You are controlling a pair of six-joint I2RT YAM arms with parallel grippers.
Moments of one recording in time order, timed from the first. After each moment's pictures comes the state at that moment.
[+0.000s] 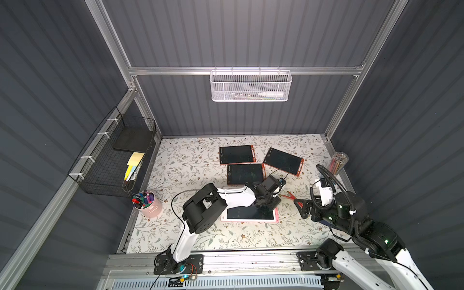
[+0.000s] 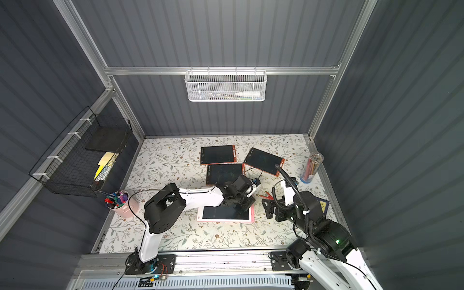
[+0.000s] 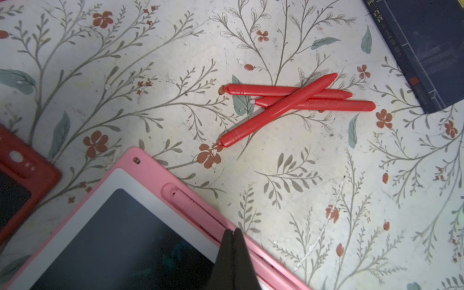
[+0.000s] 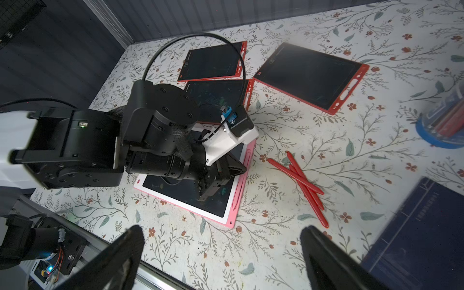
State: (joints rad) left arm -1.03 2.08 1.38 -0.19 0.12 -0.11; right arm 0.58 0.49 0.86 -0.95 0.05 0.40
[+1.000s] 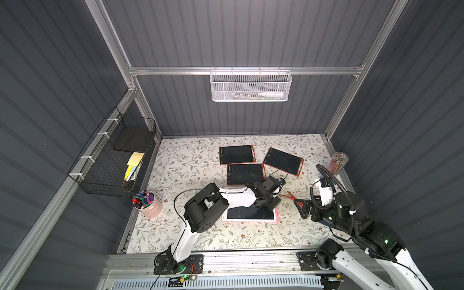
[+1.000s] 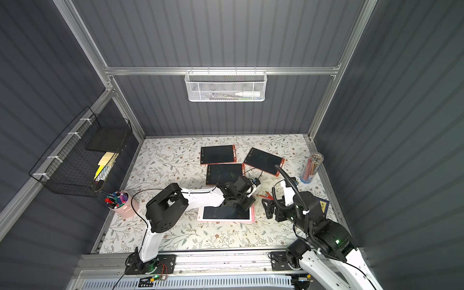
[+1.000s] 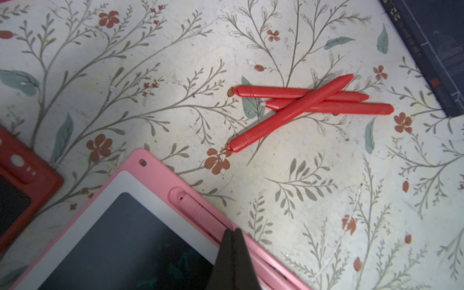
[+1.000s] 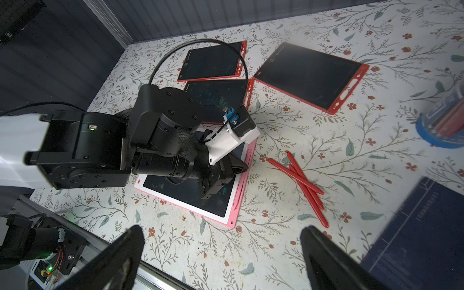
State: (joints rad) left arm -1.03 2.10 1.37 -0.15 0.10 -0.10; right arm 0.58 0.49 0.86 -0.95 0.05 0.40
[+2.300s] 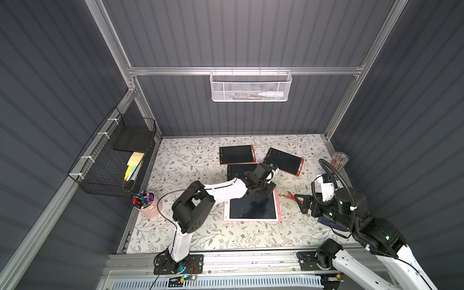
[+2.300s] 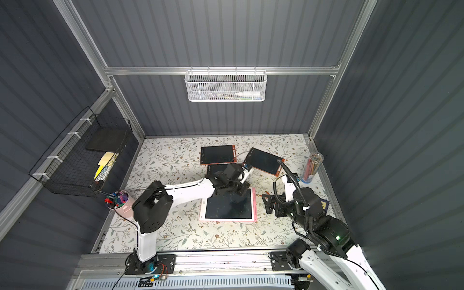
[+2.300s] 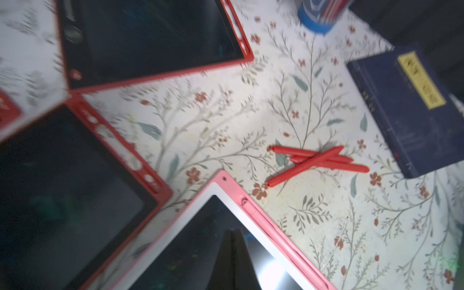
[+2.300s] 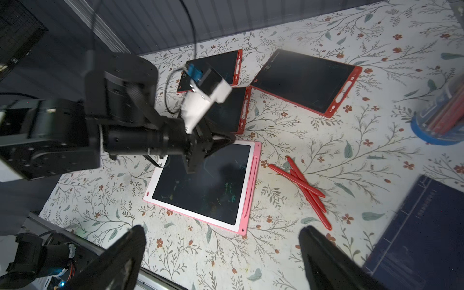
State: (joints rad) left arm -0.90 1.92 1.36 -0.15 0.13 -0.15; right arm 0.58 0.55 0.92 -0.95 0.08 0.47
